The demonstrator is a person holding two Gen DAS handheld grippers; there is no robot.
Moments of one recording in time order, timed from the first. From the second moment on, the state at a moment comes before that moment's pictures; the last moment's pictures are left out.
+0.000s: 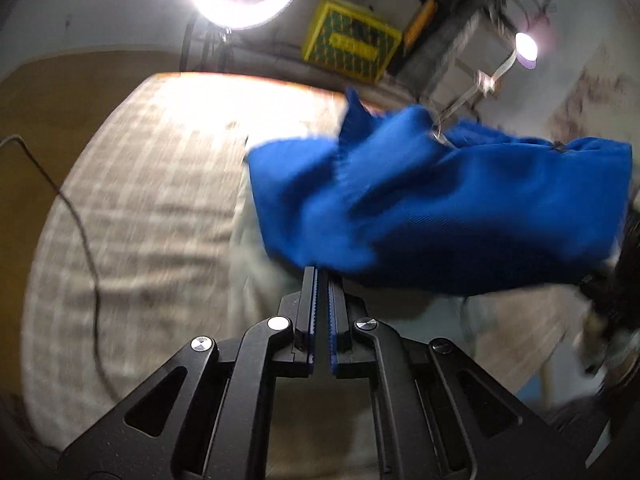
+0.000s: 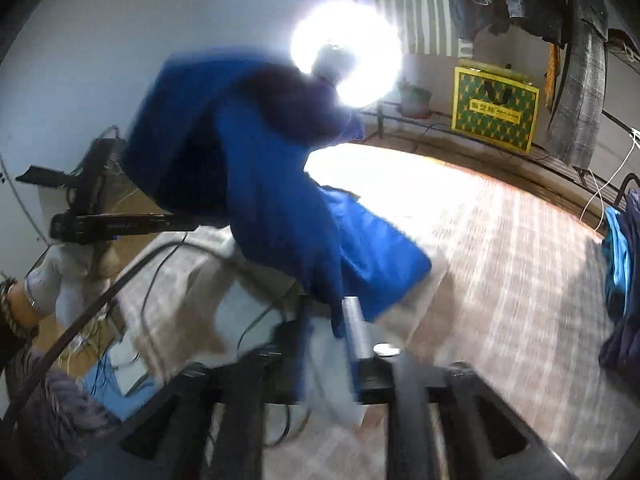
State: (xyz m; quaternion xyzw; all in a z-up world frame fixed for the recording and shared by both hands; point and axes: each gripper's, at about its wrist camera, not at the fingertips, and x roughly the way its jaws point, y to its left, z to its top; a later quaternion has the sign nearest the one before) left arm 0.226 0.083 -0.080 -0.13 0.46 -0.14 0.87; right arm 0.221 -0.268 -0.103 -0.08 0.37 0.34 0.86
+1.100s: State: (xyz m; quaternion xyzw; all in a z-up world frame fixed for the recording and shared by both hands) left arm 0.012 0.108 0.226 -0.15 0.26 -0.20 0.93; right arm 0.019 -0.399 0.085 0.05 0.19 0.38 0.91
